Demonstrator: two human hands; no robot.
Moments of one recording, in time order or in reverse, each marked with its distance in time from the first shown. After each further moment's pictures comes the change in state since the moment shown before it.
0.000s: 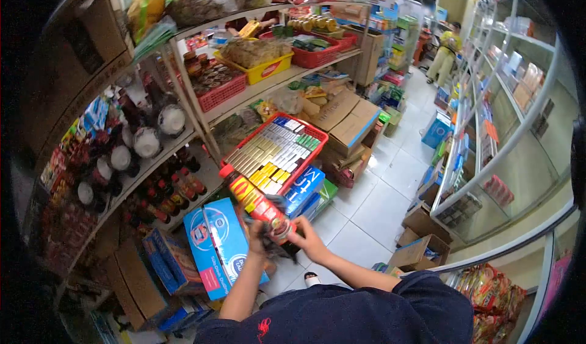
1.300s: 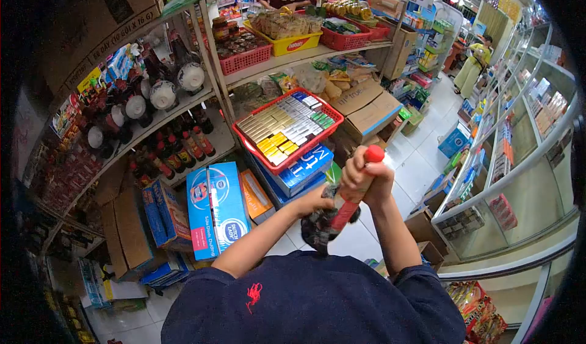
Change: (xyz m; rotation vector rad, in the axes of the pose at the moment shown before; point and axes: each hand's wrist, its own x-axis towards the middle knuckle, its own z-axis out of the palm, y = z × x) left_hand 0.004 -0.031 0.145 0.574 -0.758 -0.447; right_hand 0.021 -0.107 -0.107 0.671 -0.328 -0.087
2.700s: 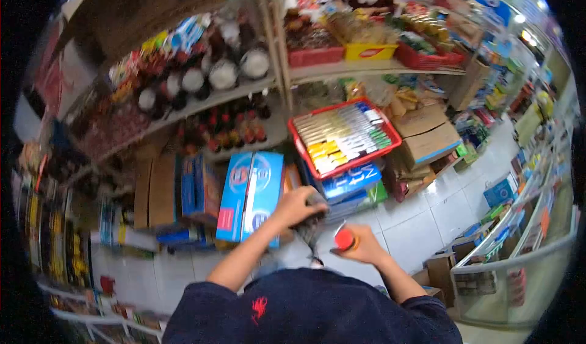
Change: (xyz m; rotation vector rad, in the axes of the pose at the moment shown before) left_hand -0.079 0.035 -0.028 1.076 0.835 -0.231; right_hand -0.021 0.061 -0.025 -1.118 -0.323 0.231
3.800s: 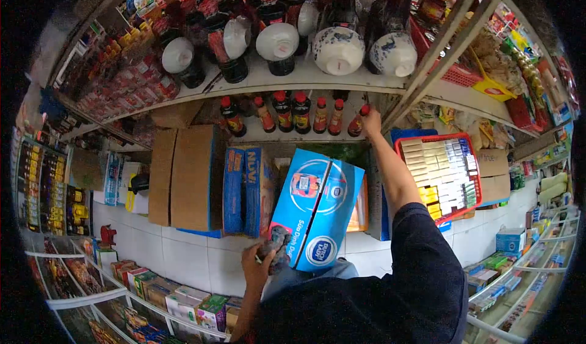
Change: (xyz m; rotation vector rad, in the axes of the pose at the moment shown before) left_hand -0.143 -0.288 -0.071 -0.188 0.668 -0.821; right_hand 0.569 0.288 0.162 -0.458 0.309 0.236
